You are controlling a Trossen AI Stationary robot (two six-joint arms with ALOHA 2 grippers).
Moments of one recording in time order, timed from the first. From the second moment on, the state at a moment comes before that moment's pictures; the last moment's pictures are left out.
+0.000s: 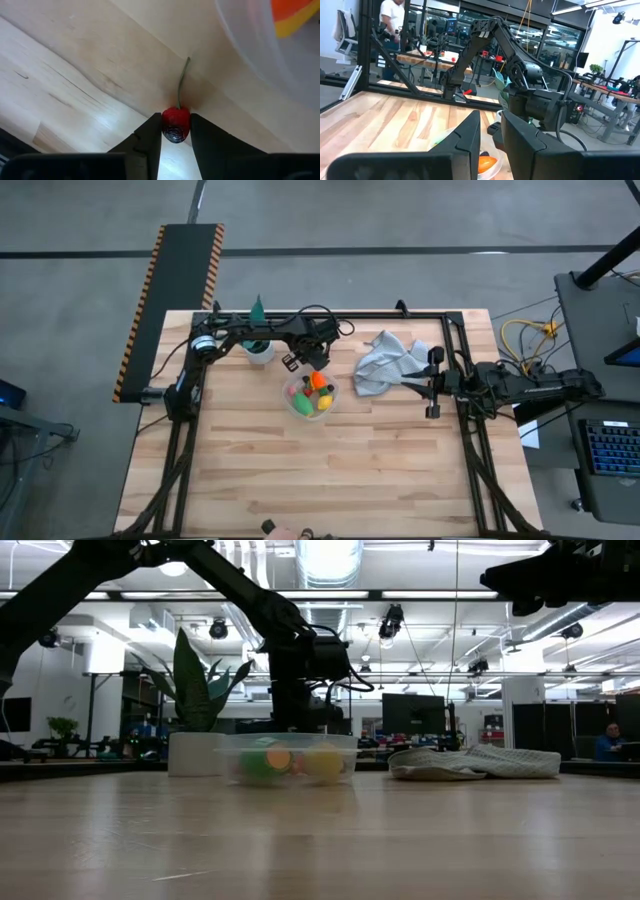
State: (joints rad) left arm 0.41 2.12 1.61 -0.80 -0.21 1.34; right arm 0.05 0.35 0.19 0.24 0.13 -0.24
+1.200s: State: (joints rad) left arm 0.39 2.10 1.65 -0.79 -0.29 1.24; right arm 0.05 0.35 0.19 0.25 0.13 -0.24
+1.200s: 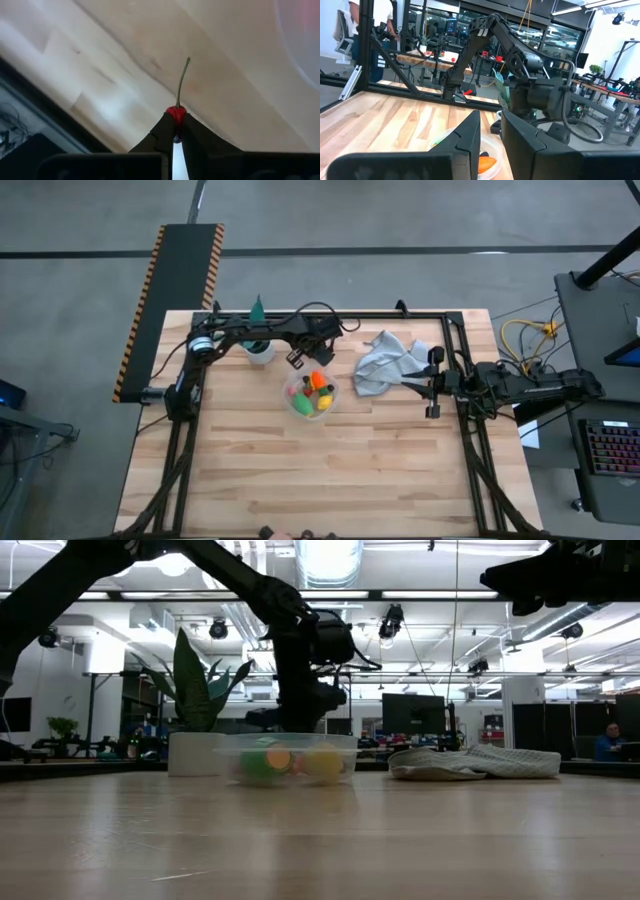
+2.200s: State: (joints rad) left arm 0.09 1.80 1.65 -0.84 -0.29 0.66; right arm 0.05 0.35 0.19 0.28 0.13 -0.24
